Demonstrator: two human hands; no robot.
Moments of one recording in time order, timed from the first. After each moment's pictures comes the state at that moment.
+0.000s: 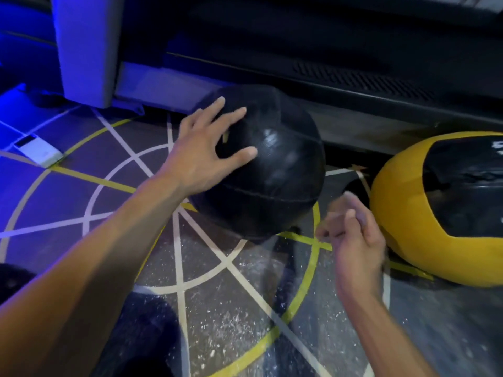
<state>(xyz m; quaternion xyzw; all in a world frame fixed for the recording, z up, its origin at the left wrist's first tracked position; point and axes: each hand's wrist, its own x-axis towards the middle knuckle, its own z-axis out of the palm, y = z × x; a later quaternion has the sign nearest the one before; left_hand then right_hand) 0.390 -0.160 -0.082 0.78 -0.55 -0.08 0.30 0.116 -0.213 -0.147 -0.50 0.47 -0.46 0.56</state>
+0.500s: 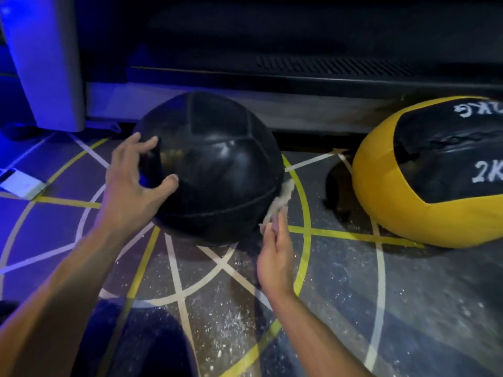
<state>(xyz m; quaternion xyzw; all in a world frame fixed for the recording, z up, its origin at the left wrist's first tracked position) 0.406 -0.103 -0.106 0.81 -0.44 -0.07 0.39 0.175 -0.157 -0.213 -0.56 0.48 -0.37 0.56</state>
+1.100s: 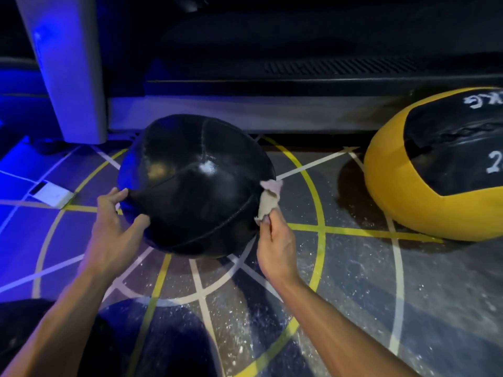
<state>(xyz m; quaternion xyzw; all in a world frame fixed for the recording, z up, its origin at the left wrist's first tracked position) 0.435 -0.025 -0.130 0.86 -0.29 -0.15 0.38 0.196 -0.155 -0.191 -0.64 0.46 -0.35 0.50</state>
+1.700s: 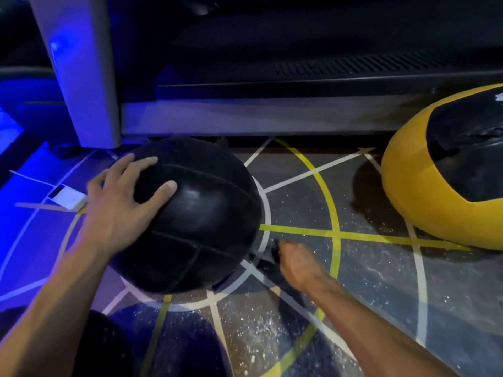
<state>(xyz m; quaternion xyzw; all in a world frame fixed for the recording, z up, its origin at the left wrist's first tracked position) 0.457 -0.060 -0.078 0.87 -0.45 -0.02 0.19 0.171 -0.188 -0.221 -0.85 0.41 0.09 0.32</state>
